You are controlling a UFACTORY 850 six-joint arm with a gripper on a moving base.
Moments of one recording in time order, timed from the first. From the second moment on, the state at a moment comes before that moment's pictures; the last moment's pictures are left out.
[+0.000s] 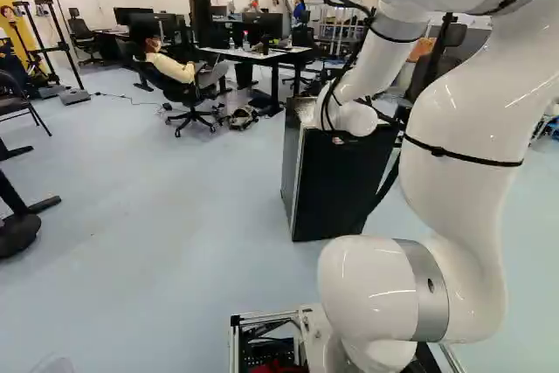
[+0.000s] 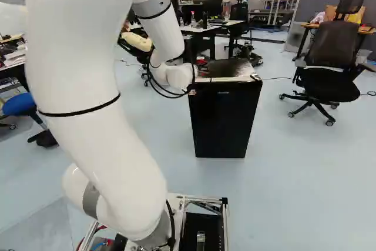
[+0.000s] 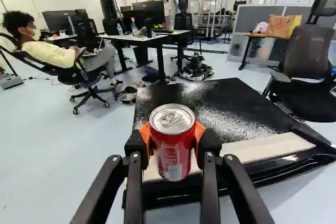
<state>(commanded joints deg) -11.9 -9.2 -36.0 -6.0 49.6 4.2</state>
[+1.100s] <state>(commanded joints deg) -2.4 11.0 -11.1 -1.2 49.9 0.8</state>
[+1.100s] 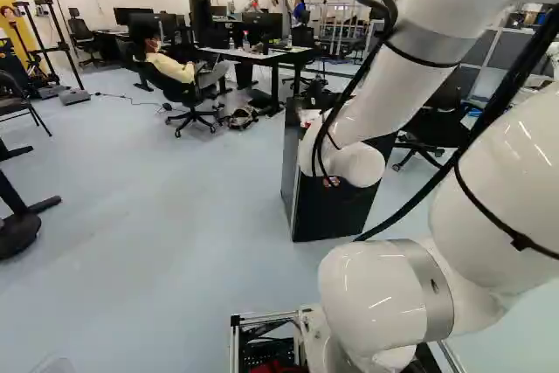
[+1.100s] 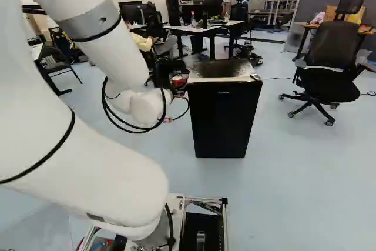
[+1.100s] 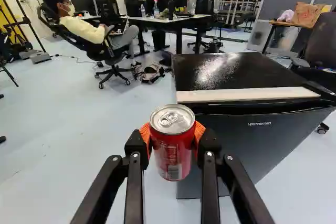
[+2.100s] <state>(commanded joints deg) 0.0 16.0 -5.0 0.0 50.0 0.0</state>
